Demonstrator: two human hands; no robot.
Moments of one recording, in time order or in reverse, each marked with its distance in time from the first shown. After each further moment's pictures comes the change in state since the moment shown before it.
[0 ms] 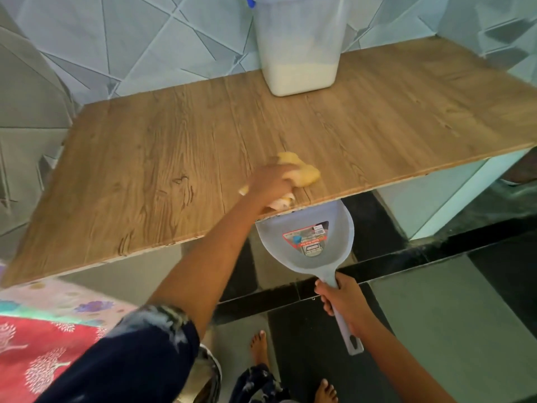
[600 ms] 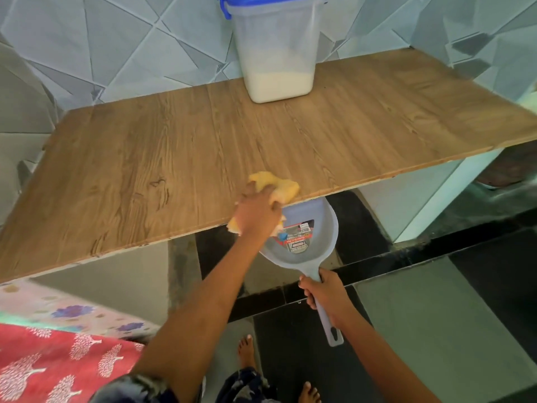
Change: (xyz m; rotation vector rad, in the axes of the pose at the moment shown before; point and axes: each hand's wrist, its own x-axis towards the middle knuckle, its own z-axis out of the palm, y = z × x) left_hand -0.050 0.042 0.051 0.025 0.288 -0.215; right_hand -0.003 -0.002 -0.032 0.043 -0.027 -0.017
